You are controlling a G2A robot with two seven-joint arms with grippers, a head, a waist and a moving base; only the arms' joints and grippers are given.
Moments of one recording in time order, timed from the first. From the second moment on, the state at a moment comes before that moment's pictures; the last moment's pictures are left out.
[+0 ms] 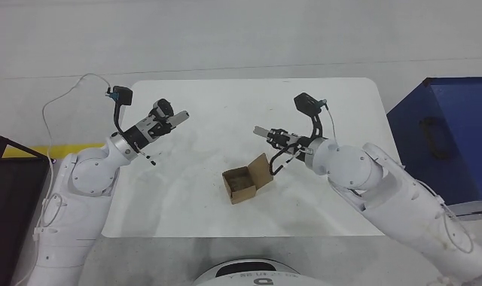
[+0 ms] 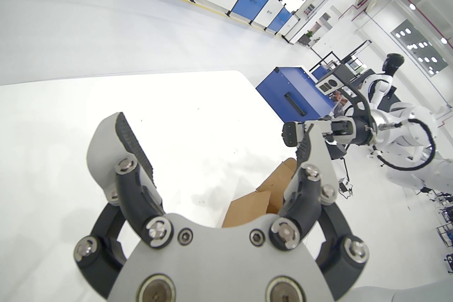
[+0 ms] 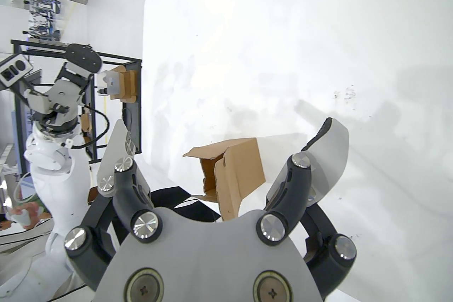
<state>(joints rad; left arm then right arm) 1.44 -1.03 -1.49 -1.72 0.27 -0.49 -0.56 -1.19 -0.83 0.93 -2.11 0.04 0.68 0.44</state>
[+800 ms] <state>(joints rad) 1.28 -1.05 -1.10 -1.69 0.49 -0.66 -0.92 -1.45 -0.82 1.10 -2.21 0.07 0.61 0.38</state>
